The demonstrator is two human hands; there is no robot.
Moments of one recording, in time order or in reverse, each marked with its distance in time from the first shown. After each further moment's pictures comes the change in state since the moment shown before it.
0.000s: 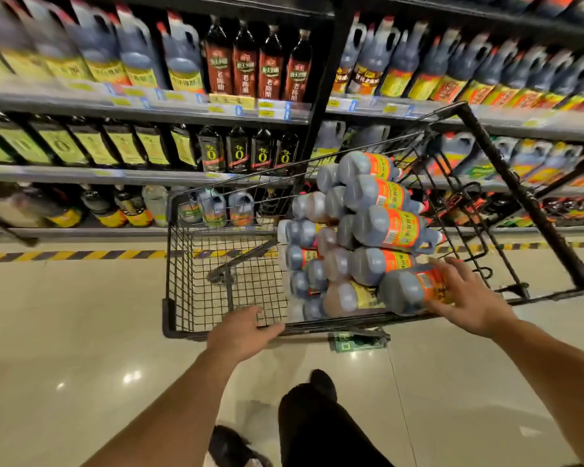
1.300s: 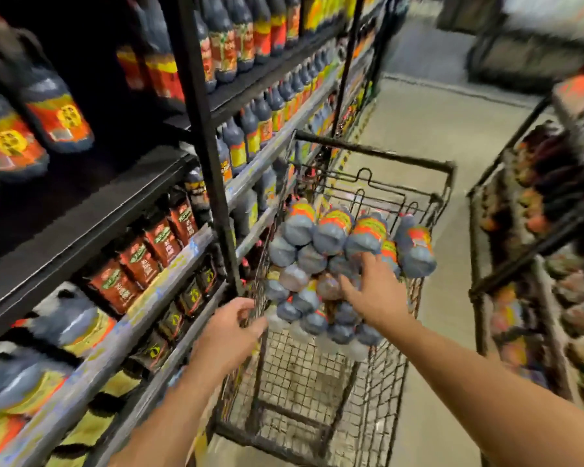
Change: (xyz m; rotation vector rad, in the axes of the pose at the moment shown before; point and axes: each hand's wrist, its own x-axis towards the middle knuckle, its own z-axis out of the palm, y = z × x) left_hand 0.192 0.064 -0.358 0.160 -0.249 0.785; right_hand 0.096 -0.378 -0.038 0.353 0.674 0.898
